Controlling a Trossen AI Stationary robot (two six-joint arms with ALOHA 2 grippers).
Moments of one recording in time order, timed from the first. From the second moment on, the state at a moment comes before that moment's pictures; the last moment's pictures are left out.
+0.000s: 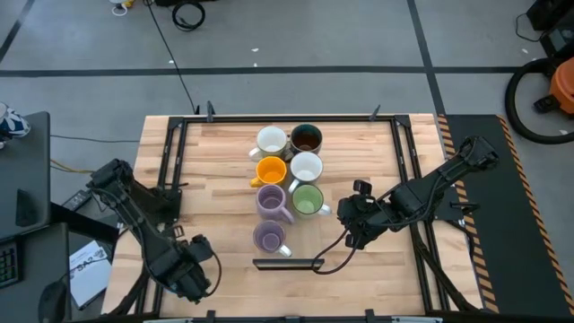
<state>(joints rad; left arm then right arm) -0.87 1.62 1.42 -1.48 0.09 -1.23 0.53 1.41 1.27 -1.02 0.47 0.62</state>
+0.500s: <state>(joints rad) -0.93 1.62 1.25 -1.45 0.14 -1.25 0.53 1.41 1.27 -1.02 0.47 0.62</state>
